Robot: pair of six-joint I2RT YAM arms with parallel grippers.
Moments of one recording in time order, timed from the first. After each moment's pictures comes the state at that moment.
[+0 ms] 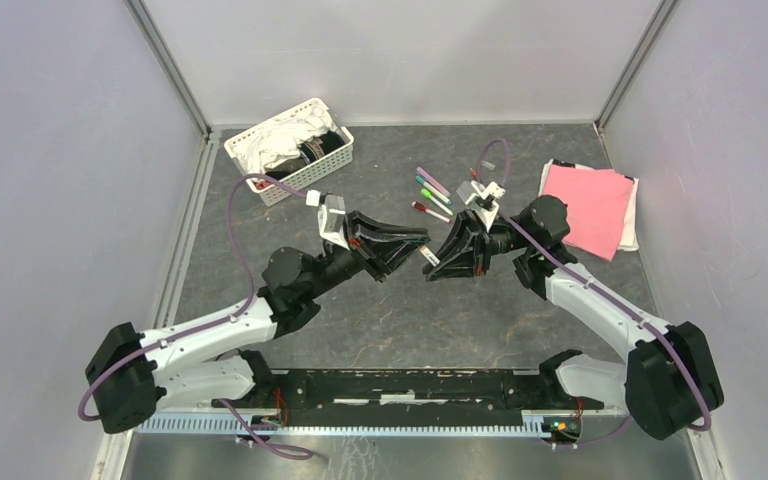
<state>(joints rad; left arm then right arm) -0.96 1.09 0.61 0.91 0.25 -0.51 0.44 1.18 0.67 0.84 -1.39 0.63</state>
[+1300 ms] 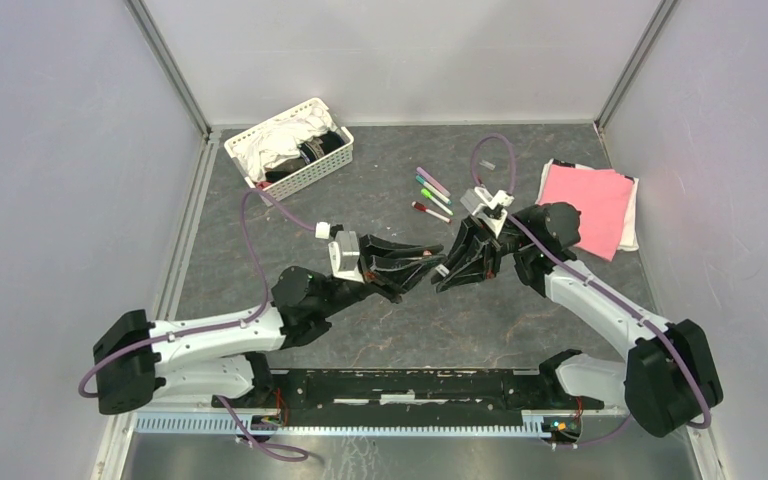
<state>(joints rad) -1.16 1.10 0.61 0.97 0.13 -0.17 0.45 1.20 0.71 1.07 -1.55 0.77</state>
